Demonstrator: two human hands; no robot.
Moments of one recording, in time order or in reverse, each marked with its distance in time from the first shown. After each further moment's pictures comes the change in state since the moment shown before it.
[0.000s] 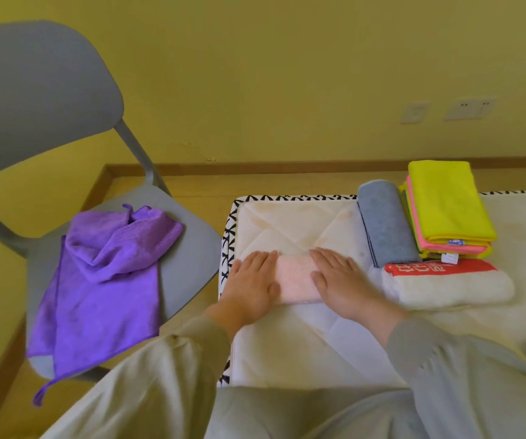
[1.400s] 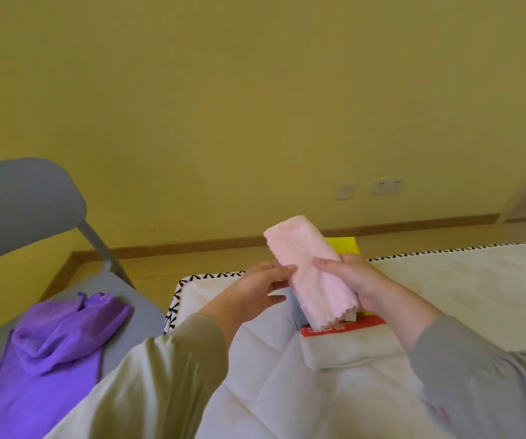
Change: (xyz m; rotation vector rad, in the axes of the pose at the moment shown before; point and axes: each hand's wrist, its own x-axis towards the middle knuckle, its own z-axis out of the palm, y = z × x) left_hand 0.032 0.157 -0.130 -1.538 -0.202 -0.068; right_hand -0.074 0.064 -0.185 1.349 0.195 0.219
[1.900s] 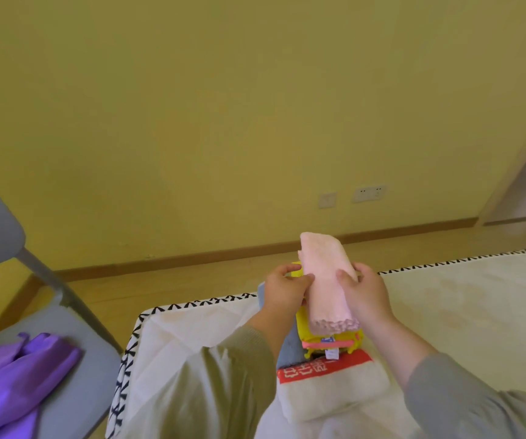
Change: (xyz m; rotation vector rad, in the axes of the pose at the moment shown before) left_hand 0.102 0.004 0.087 0.093 0.362 0.120; right_hand 0.060 0.019 -0.064 -0.313 0.588 -0.180
